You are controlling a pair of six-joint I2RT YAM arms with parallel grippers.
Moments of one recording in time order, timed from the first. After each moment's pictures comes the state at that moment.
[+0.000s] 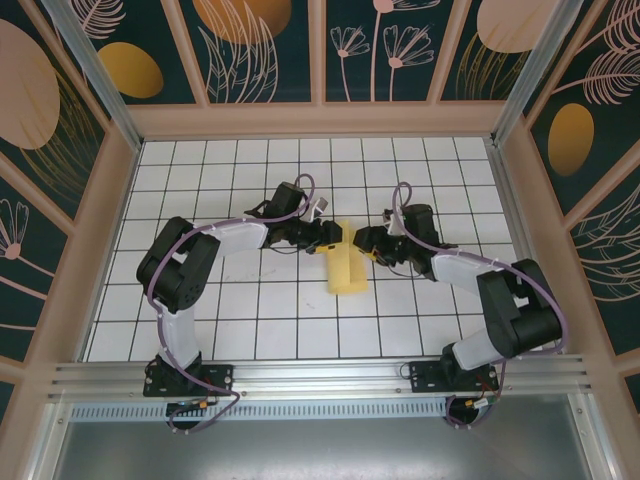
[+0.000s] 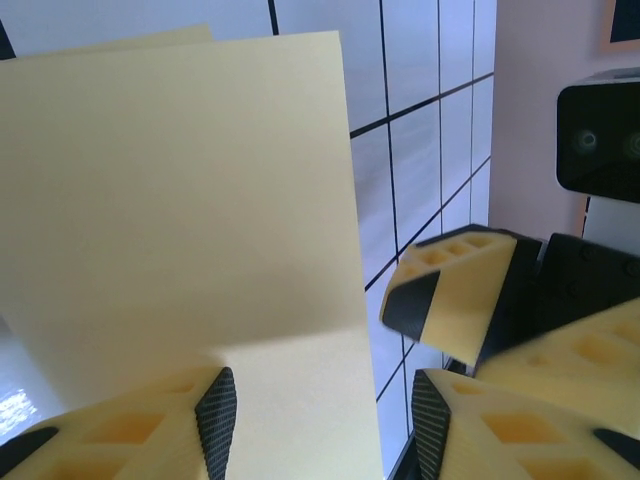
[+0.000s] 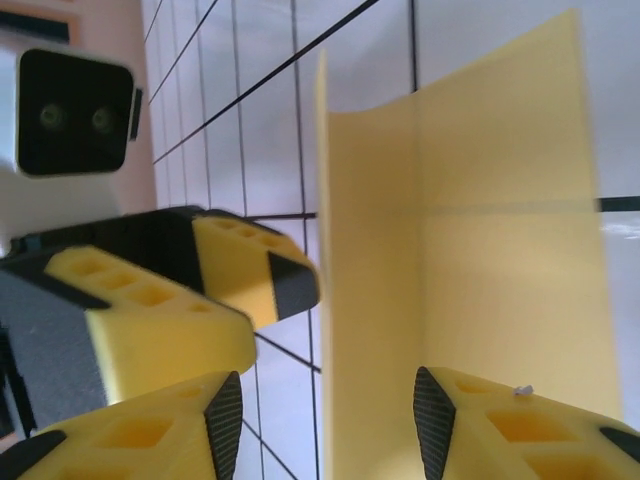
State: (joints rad) left arm -0.58 1.93 1.14 -0.03 0.76 -0.79; right arm 0.36 1.49 0.60 0.21 -0.68 0.87
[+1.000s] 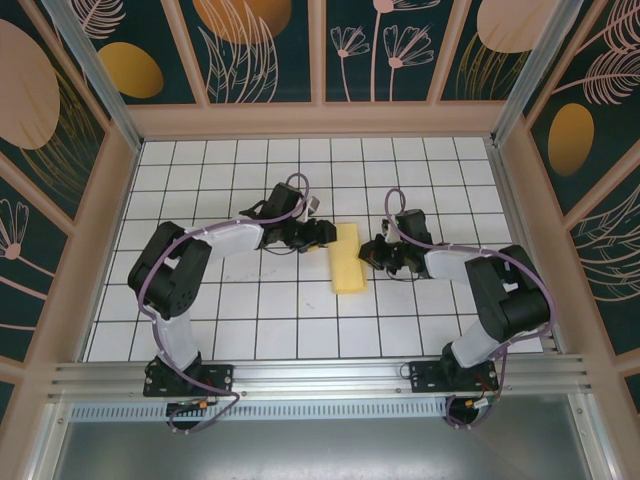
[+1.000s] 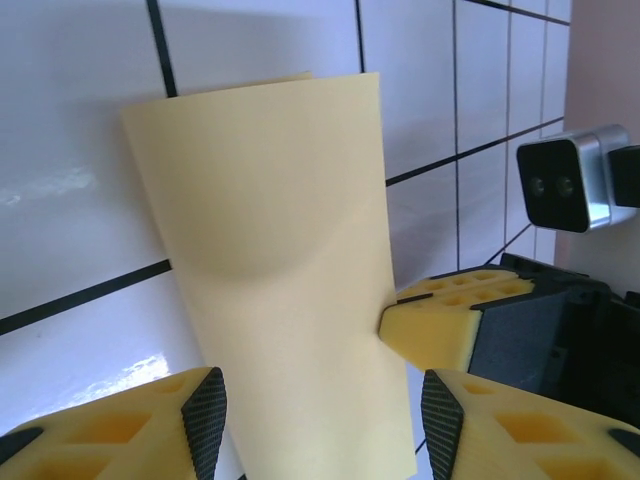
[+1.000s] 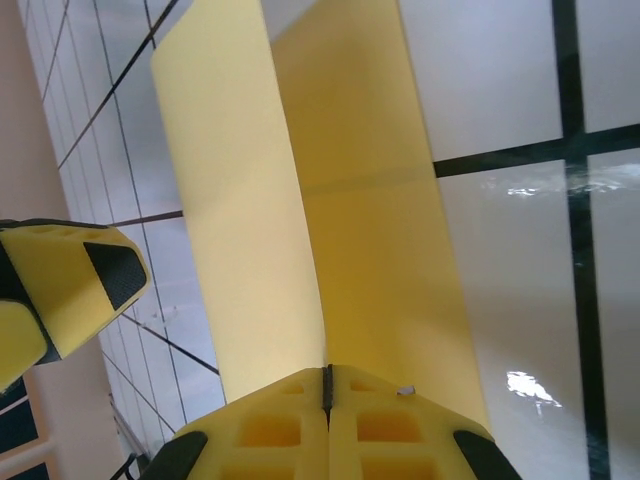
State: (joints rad) left arm -0.58 1.87 1.12 -0.11 0.58 -0.77; right arm 0.37 1.59 0.62 0.11 -0.59 0.83
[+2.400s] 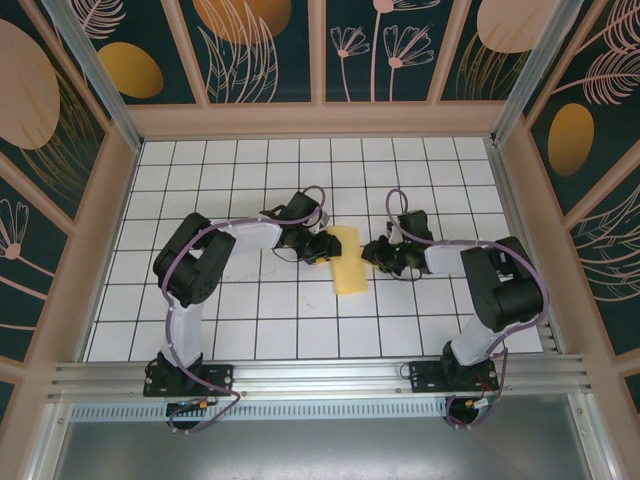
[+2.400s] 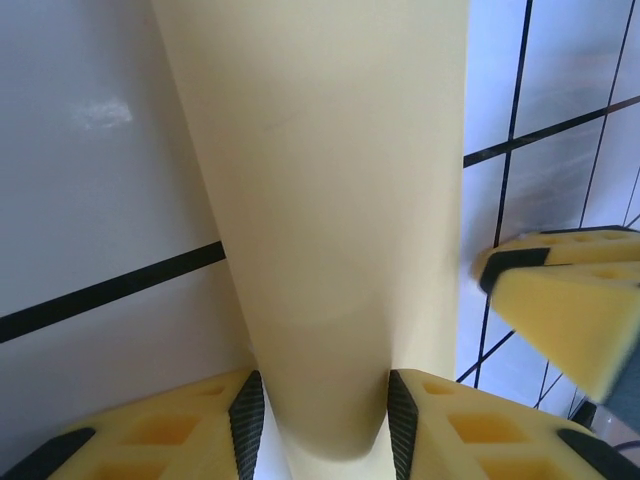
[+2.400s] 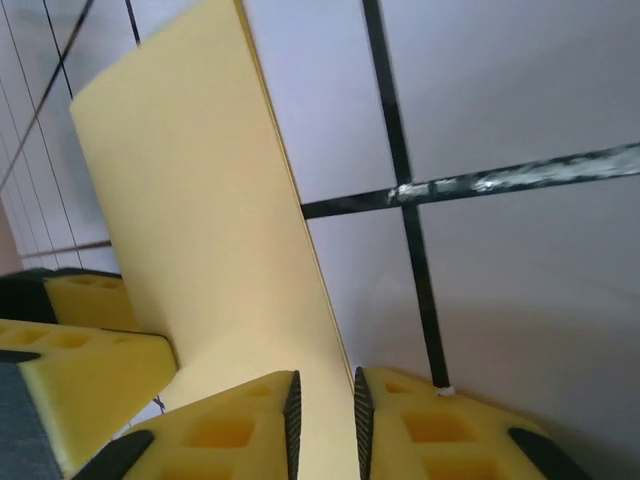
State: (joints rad) left arm -0.64 2.03 1.22 -0.25 0.54 -0.76; right arm 0.32 1.63 0.64 0.05 -0.56 0.77
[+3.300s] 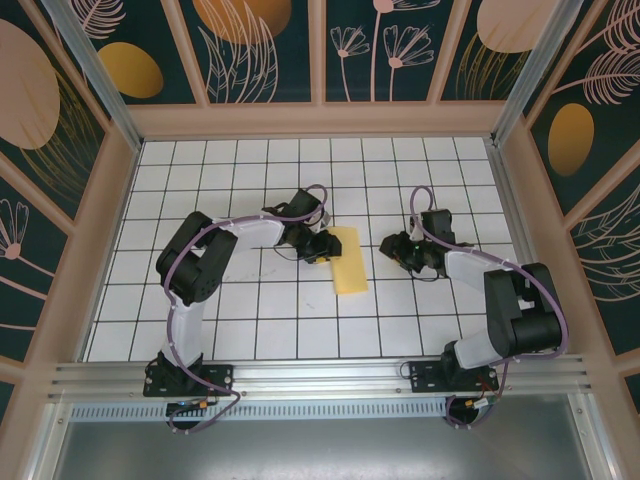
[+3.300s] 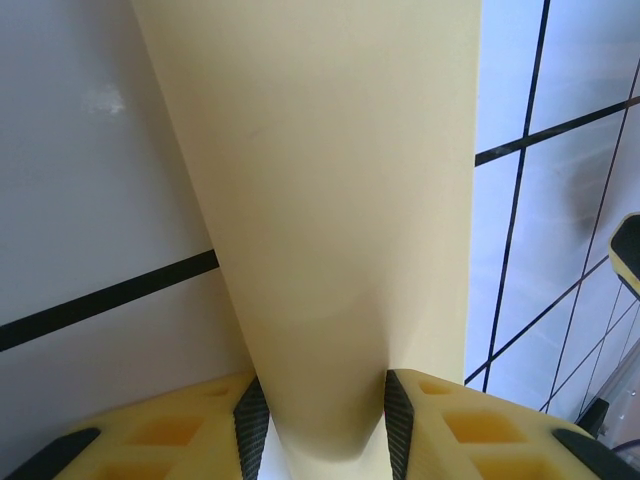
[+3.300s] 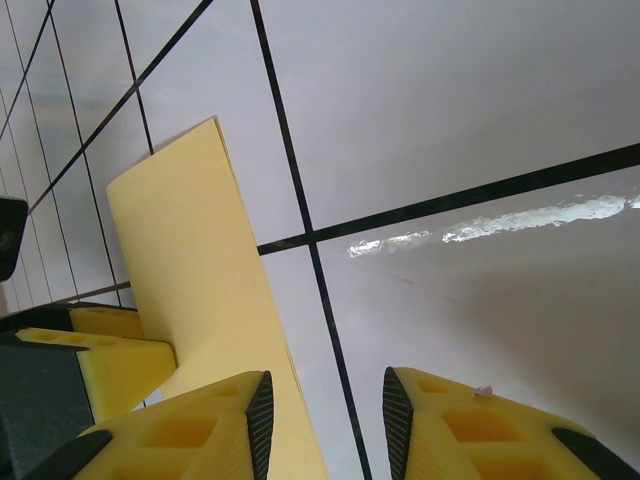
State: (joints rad) left arm -0.64 2.05 1.27 -0.32 0.54 -0.73; right arm 0.20 1.47 0.60 -0.06 -0.50 0.70
